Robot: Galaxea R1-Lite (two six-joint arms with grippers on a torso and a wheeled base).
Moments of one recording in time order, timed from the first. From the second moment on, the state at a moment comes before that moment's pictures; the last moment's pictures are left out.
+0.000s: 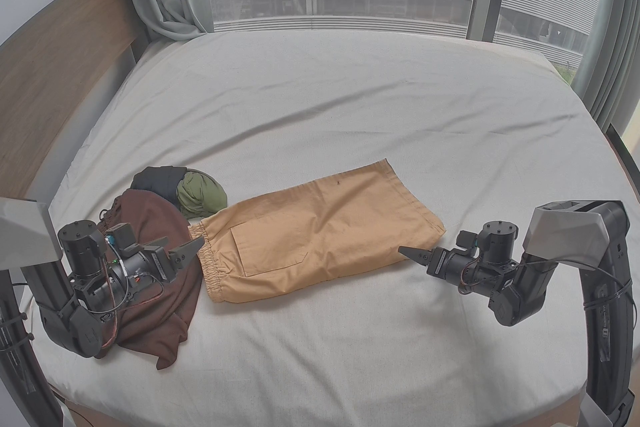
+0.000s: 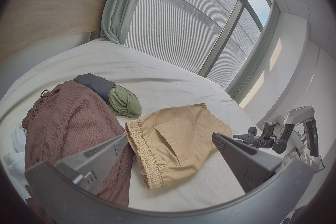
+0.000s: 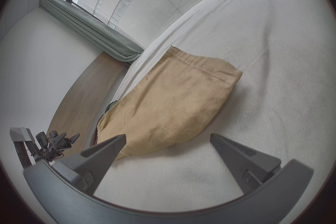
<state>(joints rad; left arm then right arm) -0.04 2.10 -0.32 -1.55 -0.38 -0.27 0.23 2.52 -0.84 -1.34 0.41 0.58</state>
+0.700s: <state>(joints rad) -0.03 2.11 -0.32 -1.55 -0.38 -0.28 0.30 2.66 -1.08 -1.26 0.35 0.58</state>
